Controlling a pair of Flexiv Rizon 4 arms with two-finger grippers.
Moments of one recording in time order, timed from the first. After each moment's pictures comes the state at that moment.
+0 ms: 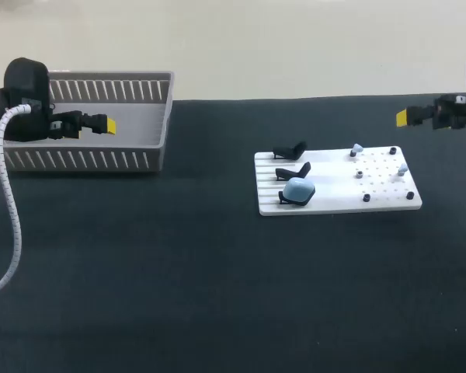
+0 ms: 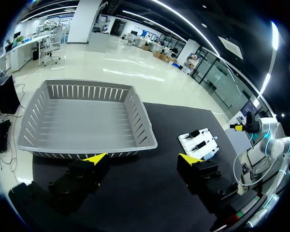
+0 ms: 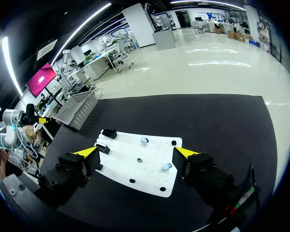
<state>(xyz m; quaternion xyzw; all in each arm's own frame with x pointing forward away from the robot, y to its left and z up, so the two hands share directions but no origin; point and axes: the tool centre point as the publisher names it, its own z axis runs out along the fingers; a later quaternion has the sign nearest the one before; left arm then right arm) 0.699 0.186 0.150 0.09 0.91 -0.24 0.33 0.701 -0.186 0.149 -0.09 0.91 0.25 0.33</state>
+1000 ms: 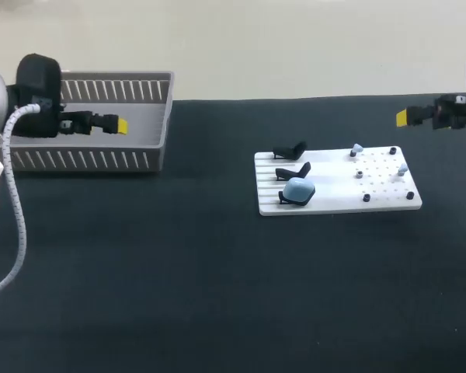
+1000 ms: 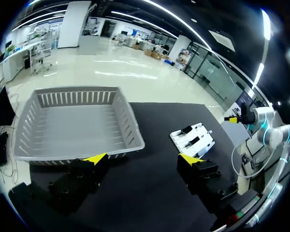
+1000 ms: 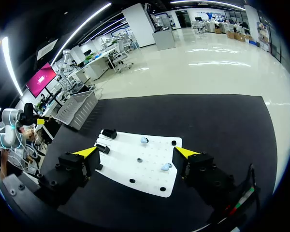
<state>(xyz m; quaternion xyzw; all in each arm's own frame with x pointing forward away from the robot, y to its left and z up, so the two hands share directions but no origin) 0.693 0.157 0.163 0.15 0.90 -0.25 0.34 0.701 -0.186 0.149 -0.09 0.91 0.25 0.33</state>
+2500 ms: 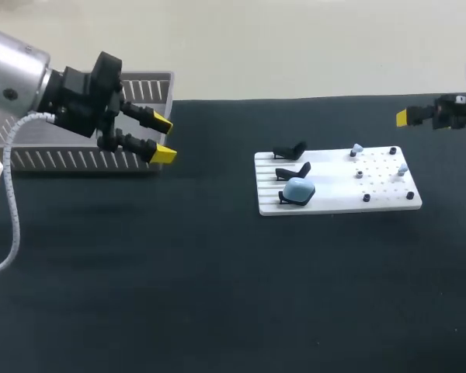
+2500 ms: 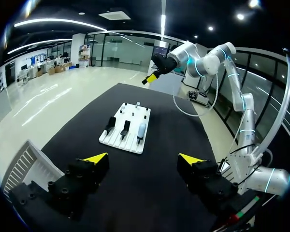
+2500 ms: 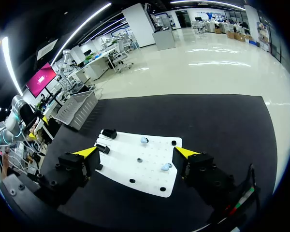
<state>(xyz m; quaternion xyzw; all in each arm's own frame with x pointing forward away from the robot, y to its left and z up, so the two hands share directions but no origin) 0.643 0.061 0.171 0.53 0.70 -0.36 0.30 0.702 -0.186 0.149 -0.09 0.91 0.25 0.33</state>
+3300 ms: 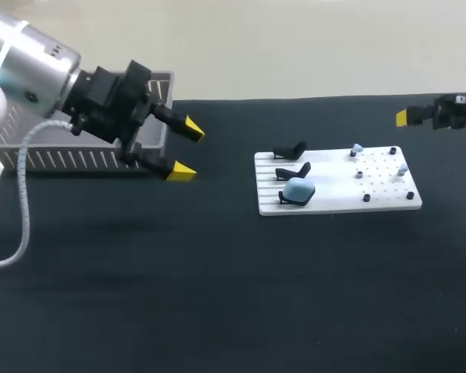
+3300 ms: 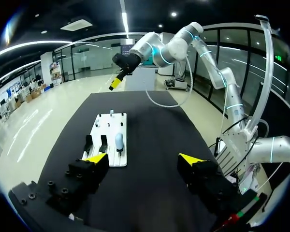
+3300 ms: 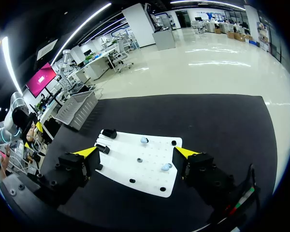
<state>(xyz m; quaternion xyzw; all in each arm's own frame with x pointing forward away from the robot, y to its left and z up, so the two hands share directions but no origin) 0.604 0.017 0.178 0.65 0.60 -0.35 0.31 0.702 -0.186 0.149 -0.09 0.91 0.25 0.33</state>
